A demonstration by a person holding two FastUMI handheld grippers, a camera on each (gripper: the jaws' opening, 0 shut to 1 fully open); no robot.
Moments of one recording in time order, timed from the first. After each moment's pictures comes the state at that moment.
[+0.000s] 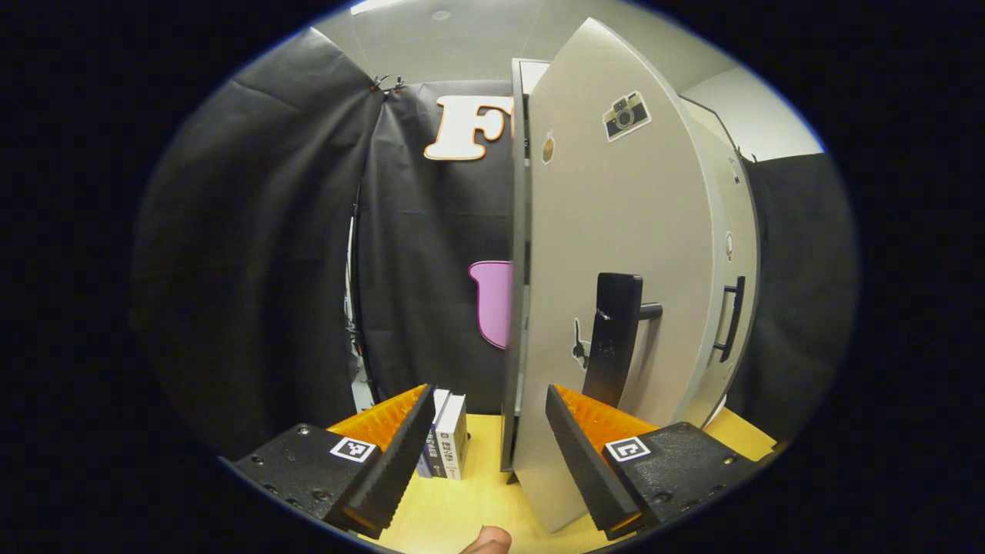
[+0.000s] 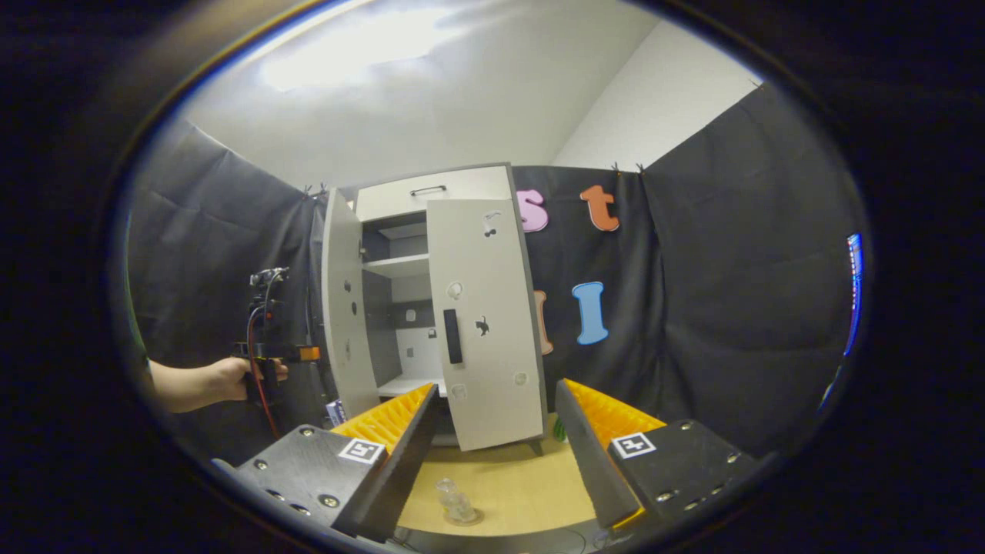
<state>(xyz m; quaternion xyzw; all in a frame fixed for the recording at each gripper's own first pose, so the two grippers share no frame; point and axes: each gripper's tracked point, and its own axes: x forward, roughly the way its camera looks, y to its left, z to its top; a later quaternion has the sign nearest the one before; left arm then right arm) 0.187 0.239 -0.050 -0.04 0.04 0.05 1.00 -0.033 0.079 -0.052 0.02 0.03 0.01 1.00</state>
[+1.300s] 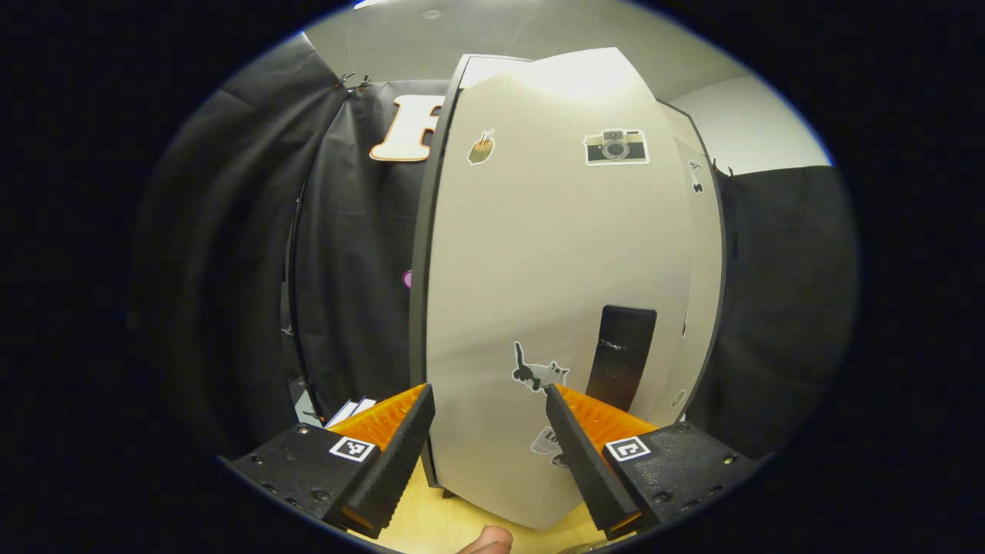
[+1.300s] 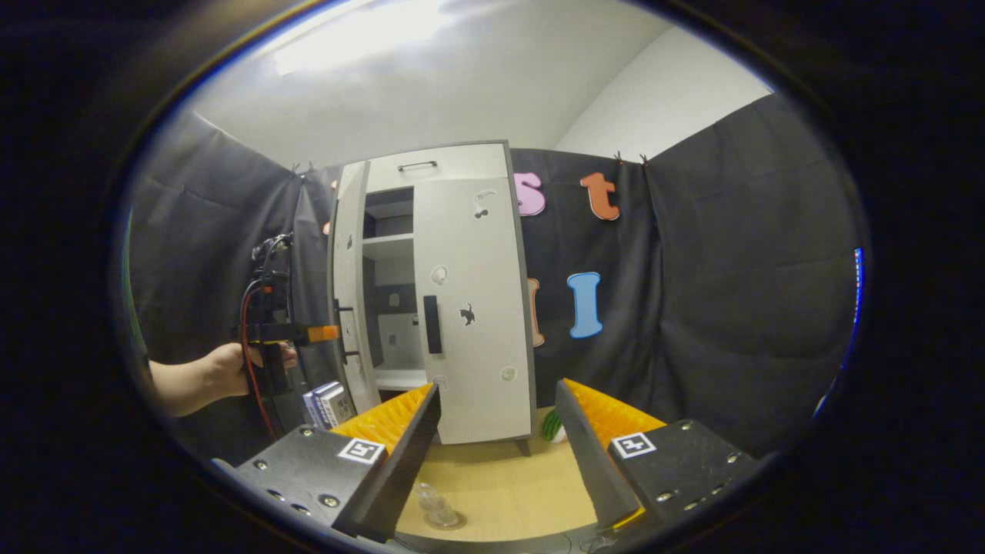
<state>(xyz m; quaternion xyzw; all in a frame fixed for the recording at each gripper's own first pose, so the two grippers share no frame) 0.239 0.147 -0.026 -0.06 0.01 -0.02 1.00 0.026 0.064 -0.073 0.00 0.05 -0.01 1.00</state>
